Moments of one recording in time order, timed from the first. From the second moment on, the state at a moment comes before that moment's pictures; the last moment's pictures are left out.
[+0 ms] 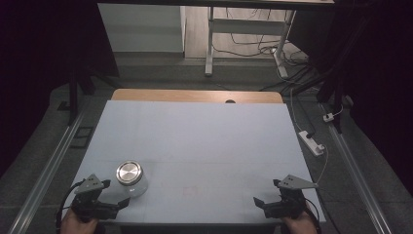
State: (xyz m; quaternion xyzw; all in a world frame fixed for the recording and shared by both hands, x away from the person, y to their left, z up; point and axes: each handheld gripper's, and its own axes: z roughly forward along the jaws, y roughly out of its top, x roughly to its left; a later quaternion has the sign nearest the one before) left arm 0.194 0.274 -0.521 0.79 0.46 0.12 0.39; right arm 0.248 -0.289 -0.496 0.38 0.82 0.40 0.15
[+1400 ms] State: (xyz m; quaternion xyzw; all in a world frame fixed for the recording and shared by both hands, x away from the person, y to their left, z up) left arm 0.242 0.252 -0.528 0.82 0.41 0.13 0.39; right arm 0.250 -0.287 -0.498 0.38 0.83 0.39 0.14
